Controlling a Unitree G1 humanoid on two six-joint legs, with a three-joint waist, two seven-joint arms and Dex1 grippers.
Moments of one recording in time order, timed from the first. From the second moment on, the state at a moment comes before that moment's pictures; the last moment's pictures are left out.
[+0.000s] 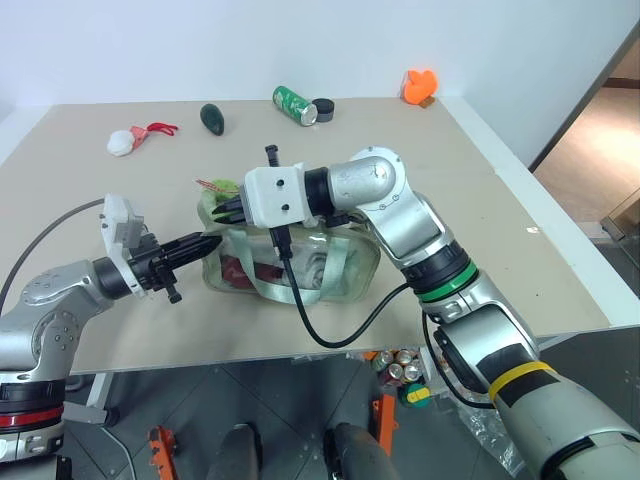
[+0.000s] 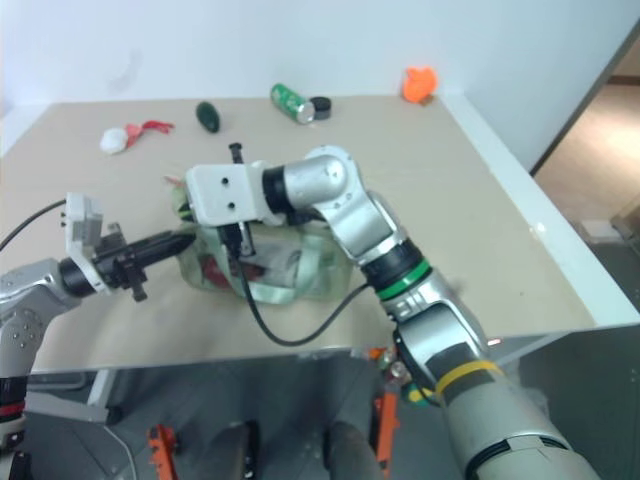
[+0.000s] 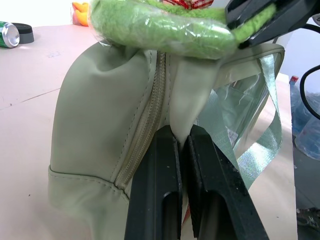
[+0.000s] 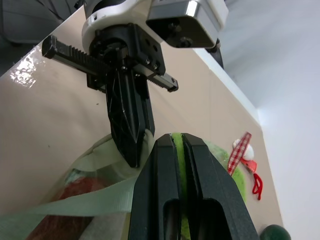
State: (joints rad) left arm -0.31 0.69 0.27 -0.11 -0.72 0.53 -1.01; right arm -1.16 -0.25 0.43 0.26 -0.05 -0.06 1.10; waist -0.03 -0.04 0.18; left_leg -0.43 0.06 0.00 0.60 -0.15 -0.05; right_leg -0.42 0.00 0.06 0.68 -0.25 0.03
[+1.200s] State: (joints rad) left arm -0.34 0.65 0.20 -0.09 -0.71 0.51 -1.04; right arm -0.93 -1.10 0.29 0.07 -0.21 -0.20 1.16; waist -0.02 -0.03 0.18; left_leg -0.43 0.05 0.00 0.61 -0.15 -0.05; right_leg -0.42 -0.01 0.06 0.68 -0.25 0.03
